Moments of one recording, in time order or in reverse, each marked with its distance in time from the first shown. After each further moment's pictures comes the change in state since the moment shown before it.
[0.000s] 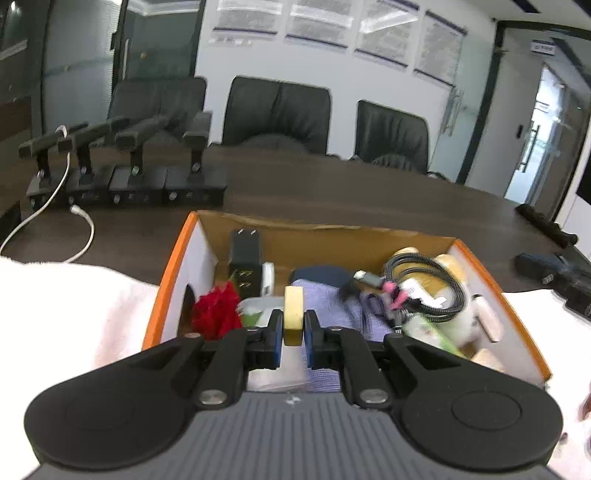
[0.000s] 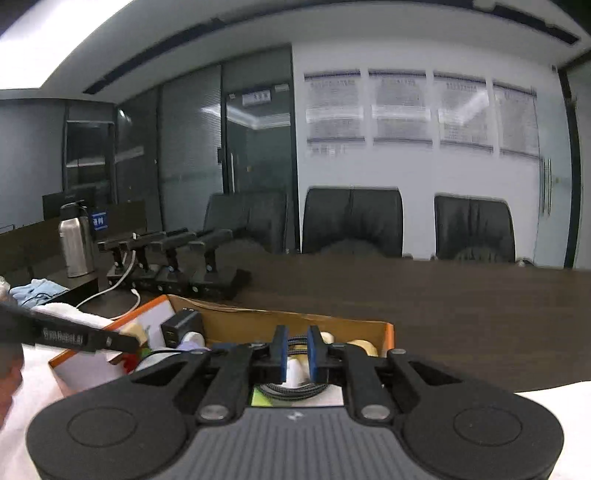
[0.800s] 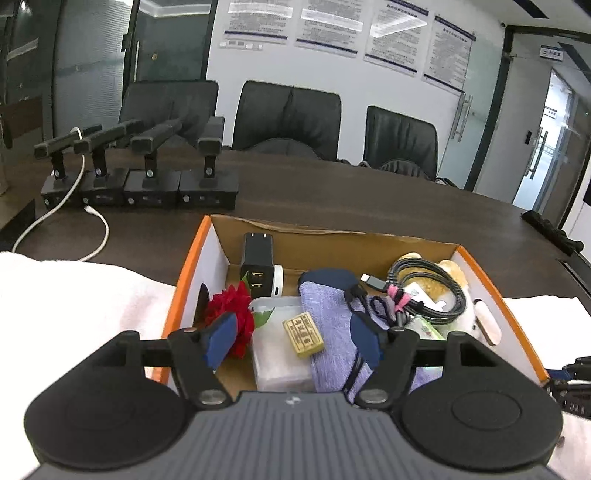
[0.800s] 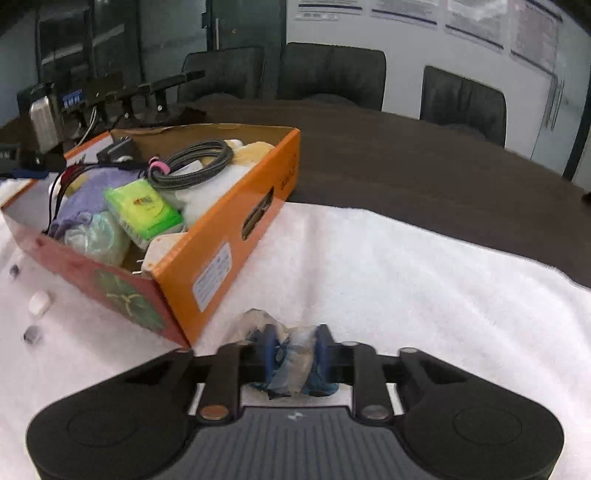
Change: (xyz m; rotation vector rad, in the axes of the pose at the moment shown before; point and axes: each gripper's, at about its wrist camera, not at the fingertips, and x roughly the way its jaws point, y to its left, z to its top) left arm -0.027 -0.004 0.001 -0.006 -0.025 0.023; right arm -0.011 -0.065 -0.074 -0.072 0.443 -0.039
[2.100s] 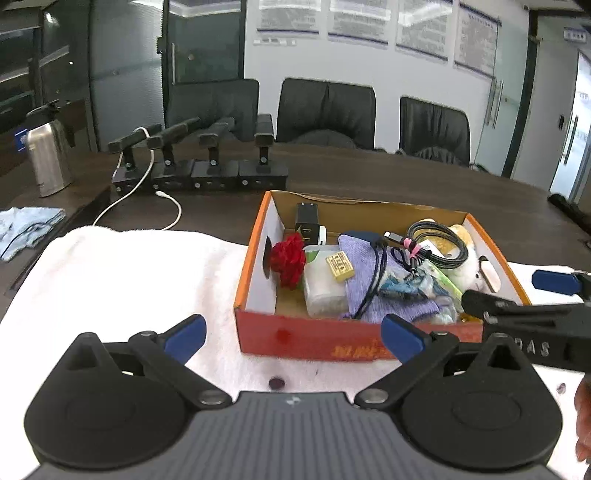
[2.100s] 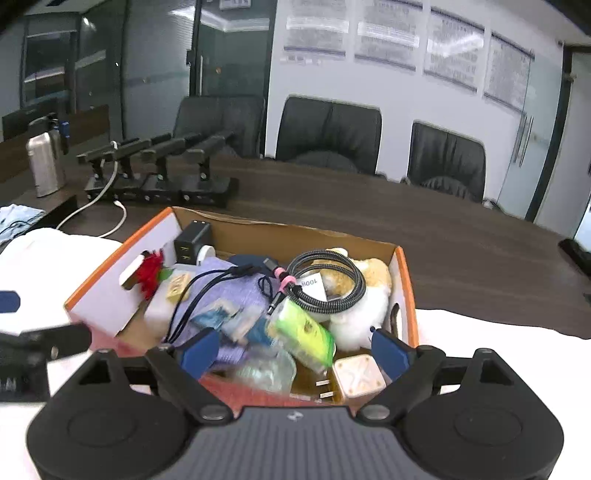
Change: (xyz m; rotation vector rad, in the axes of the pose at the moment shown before) left arm -0.096 -0.002 -0.041 -0.003 0.027 0.157; right arm -0.066 0.163 0.066 0.045 -0.180 -0.124
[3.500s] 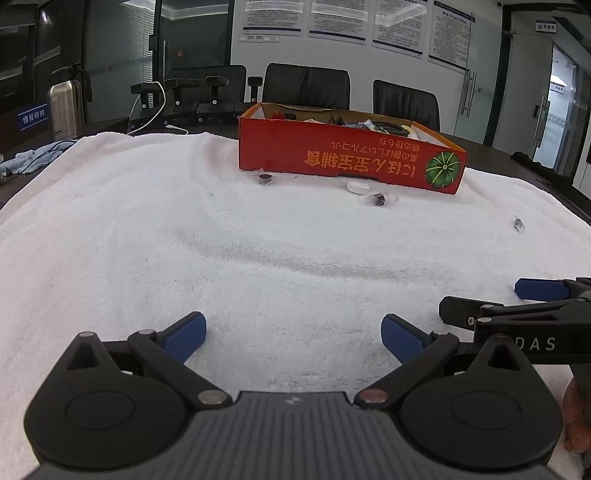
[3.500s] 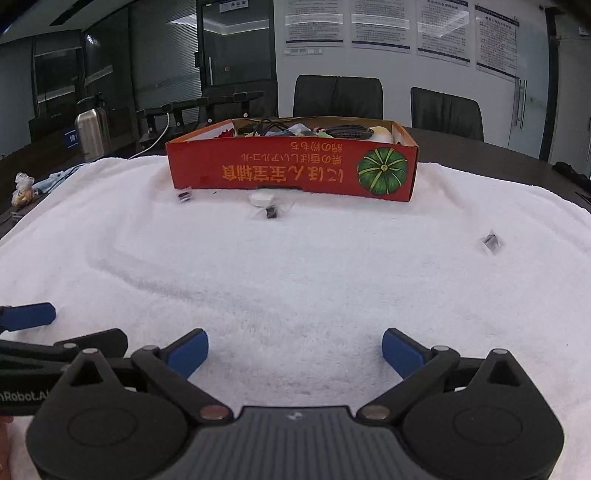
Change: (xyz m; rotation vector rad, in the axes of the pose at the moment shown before) left arm -0.088 0.003 -0.206 0.028 -0.008 -0.054; right arm -0.109 0.029 -0.204 0.094 0.059 0.098
